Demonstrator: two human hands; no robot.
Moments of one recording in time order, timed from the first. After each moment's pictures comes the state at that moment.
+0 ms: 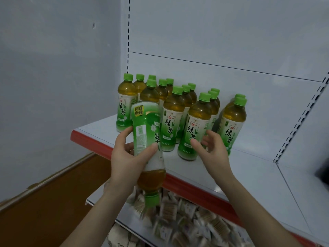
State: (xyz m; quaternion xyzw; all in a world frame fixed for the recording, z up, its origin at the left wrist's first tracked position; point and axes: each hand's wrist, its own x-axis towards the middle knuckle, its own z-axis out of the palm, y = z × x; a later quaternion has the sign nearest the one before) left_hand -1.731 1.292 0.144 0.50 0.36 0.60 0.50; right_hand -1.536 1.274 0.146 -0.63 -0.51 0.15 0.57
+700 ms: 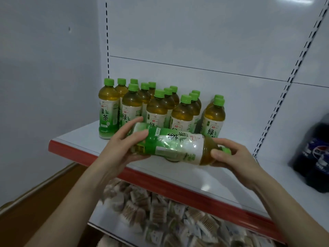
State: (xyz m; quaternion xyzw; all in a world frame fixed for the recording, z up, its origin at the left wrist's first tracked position) left_hand -1.725 1.320 0.178 0.54 0.23 0.47 0.67; right_hand -1.485 1.209 0.182 -0.56 -0.51 0.31 0.57
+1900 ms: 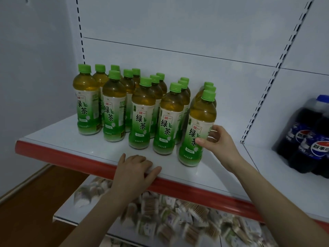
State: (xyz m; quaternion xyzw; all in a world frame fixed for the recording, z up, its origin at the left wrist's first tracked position) left_hand -1.675 1.352 0.065 0.88 0.34 0.33 -0.05; right_hand -1.463 1.252 0.155 -0.65 -0.44 0.21 0.59
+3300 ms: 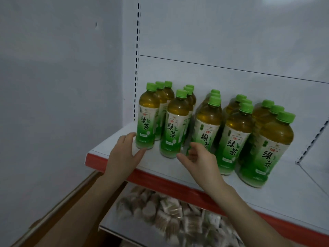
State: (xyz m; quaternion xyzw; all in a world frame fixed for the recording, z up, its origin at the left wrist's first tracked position) left_hand -1.821 1.483 0.109 0.78 0.44 0.42 0.13; right_hand -1.655 1.361 0.141 -0.71 -0.56 0.01 0.43
